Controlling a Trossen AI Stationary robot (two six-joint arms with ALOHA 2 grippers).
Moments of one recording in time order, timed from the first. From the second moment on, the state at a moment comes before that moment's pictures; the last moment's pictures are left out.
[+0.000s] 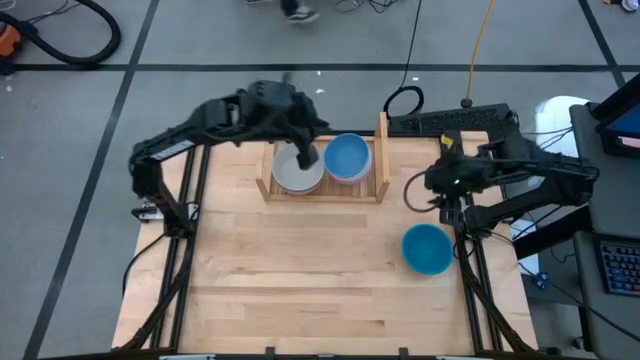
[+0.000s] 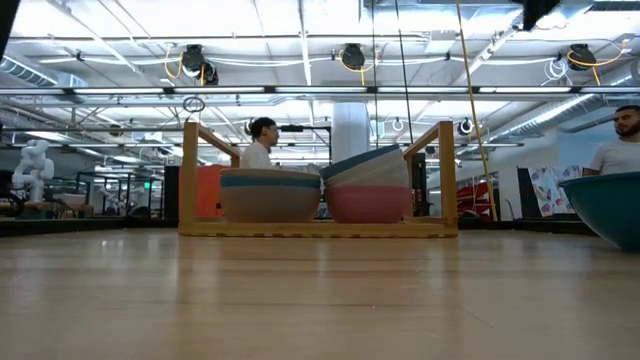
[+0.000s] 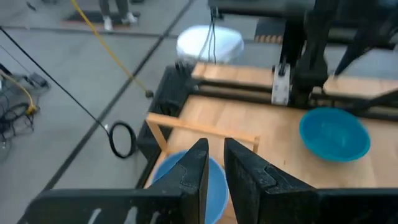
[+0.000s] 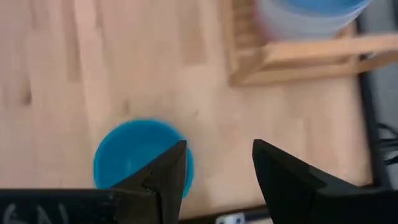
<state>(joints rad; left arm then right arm) 0.21 1.72 2.14 -0.89 -0.14 0.08 0.04 1.10 1.48 -1.59 0.13 0.15</state>
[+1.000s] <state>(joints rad) 0.20 1.56 2.14 -1.00 -0.19 0.07 0.04 1.10 0.71 -1.13 0.02 0.04</state>
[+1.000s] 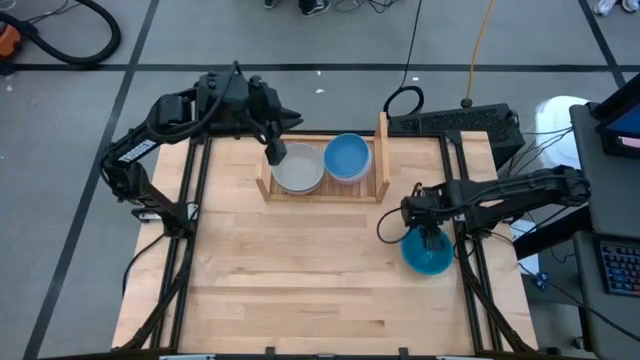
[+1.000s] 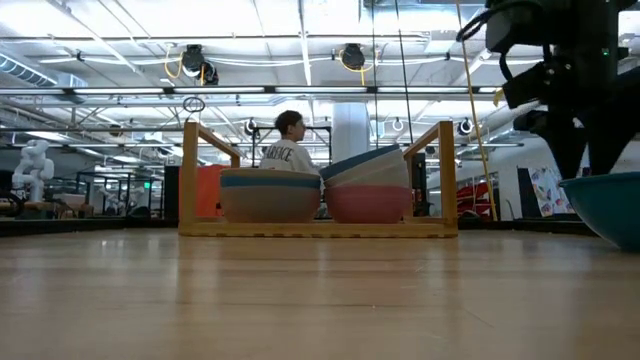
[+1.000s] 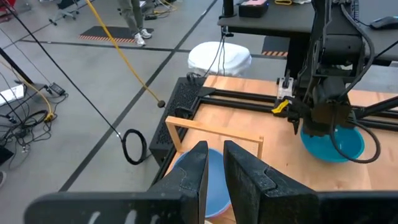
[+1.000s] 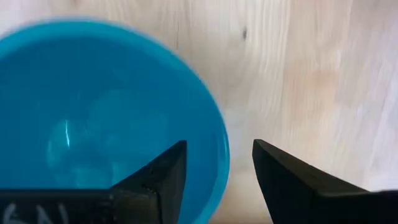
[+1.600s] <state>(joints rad) 0.20 1.56 2.14 -1.01 -0.19 0.07 0.04 1.21 0.69 -1.03 0.00 0.00</state>
